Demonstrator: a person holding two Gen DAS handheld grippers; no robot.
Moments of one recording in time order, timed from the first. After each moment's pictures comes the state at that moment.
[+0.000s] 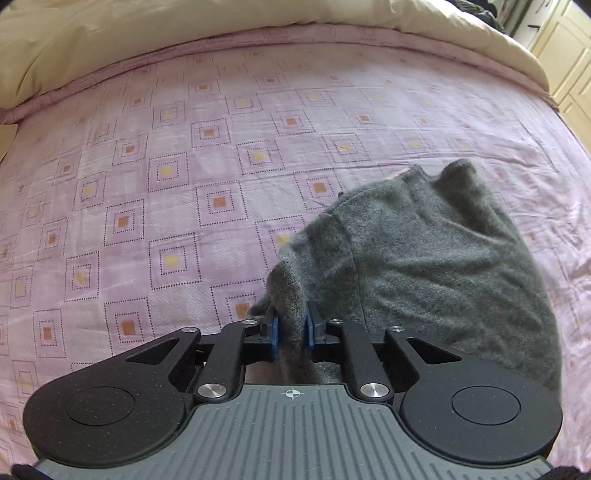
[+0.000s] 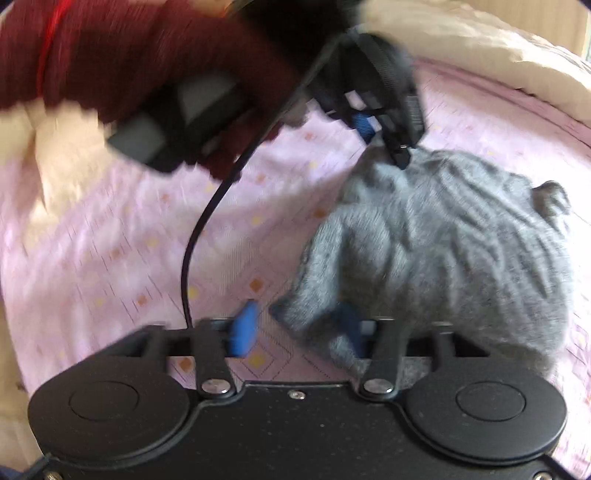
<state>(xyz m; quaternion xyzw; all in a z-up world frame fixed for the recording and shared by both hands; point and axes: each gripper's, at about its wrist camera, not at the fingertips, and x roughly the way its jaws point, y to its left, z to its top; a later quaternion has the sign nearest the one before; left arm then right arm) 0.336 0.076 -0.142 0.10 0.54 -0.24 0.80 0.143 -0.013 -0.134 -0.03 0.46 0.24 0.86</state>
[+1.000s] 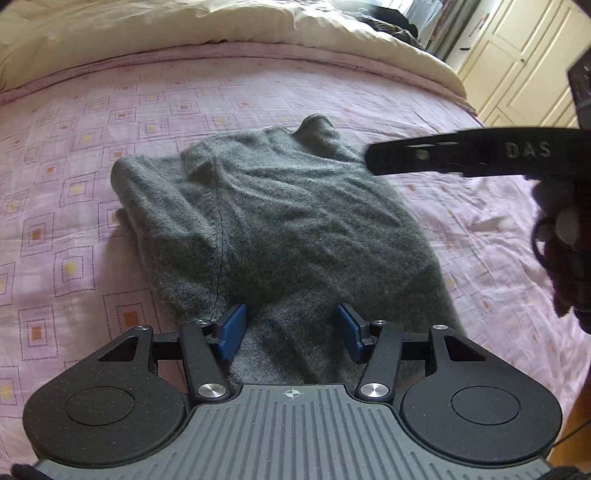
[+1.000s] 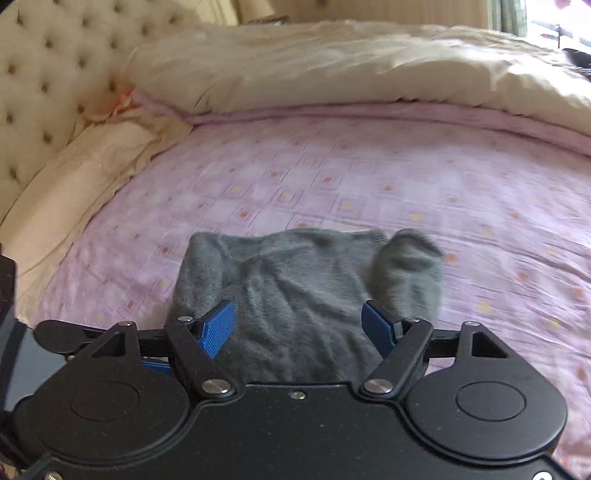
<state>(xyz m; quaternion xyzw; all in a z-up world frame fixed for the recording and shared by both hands) 0.223 0.064 -0.141 0.05 0.49 -0.34 0.80 0.242 -0.120 -0.127 0.06 0.44 0.14 0.88</state>
